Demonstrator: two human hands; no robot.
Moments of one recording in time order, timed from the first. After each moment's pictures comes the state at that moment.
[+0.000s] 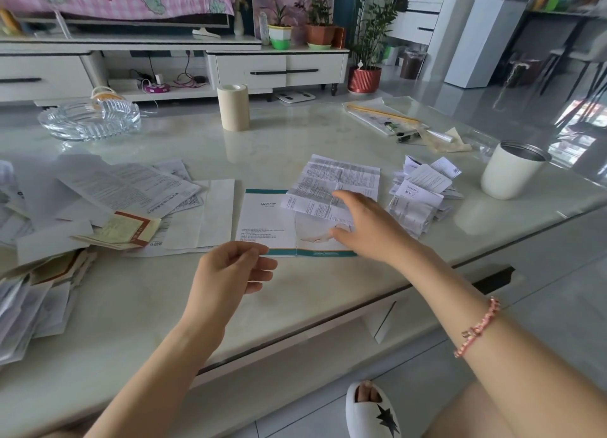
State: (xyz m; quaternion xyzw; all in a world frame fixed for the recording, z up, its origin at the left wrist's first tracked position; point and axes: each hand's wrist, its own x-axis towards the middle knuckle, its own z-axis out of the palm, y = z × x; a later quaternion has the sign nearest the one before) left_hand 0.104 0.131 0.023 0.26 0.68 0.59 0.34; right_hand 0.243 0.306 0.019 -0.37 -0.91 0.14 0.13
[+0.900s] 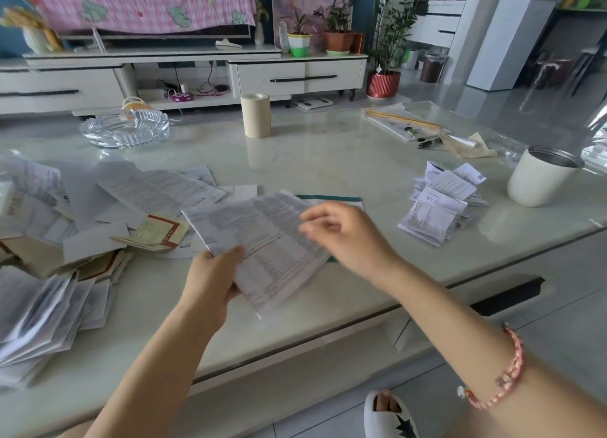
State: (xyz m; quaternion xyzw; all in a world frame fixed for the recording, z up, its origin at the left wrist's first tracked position) left_hand 0.070 0.127 0.025 0.13 0.64 0.66 0.38; right_hand 0.203 0.243 0.041 -0.31 -0.81 0.42 0.26
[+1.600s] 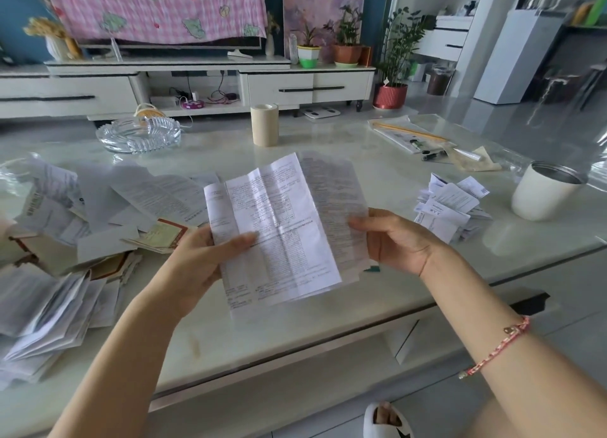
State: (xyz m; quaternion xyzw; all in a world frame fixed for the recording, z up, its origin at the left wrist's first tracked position) left_hand 0.029 0.117 0.032 0.34 0.54 0.63 0.43; right_hand 0.235 0.303 0.043 -0.17 -0.56 0.80 0.11
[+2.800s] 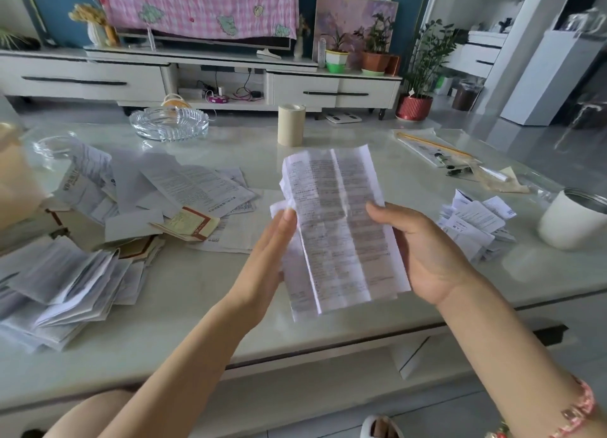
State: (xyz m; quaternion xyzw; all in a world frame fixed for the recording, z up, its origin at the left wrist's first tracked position) left_hand 0.081 0.132 0.025 0.40 0.51 0.64 0.41; right_hand 0.230 0.239 0.085 -0.24 -0.56 0.76 0.23
